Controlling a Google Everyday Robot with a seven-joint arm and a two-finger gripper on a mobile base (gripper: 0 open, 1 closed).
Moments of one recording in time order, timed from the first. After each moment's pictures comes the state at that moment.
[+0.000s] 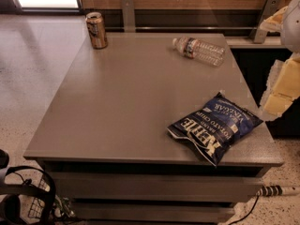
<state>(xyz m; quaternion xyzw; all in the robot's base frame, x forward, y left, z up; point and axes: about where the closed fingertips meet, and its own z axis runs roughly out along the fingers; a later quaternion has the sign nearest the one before) 0.437 -0.210 0.999 -0.60 0.77 -0.06 0.19</state>
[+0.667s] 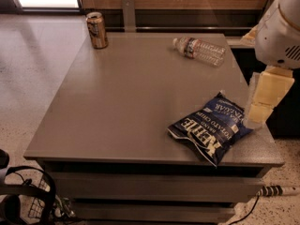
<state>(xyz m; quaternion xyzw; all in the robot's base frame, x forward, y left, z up) 0.442 -0.196 0.969 -0.62 0.77 -0.05 0.14</state>
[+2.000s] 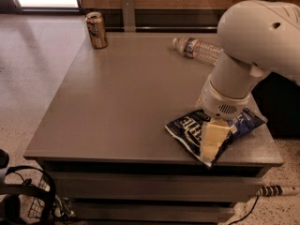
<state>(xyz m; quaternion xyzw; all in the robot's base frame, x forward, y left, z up) 0.443 -0.139 0.817 -0.66 0.74 0.05 0.06</state>
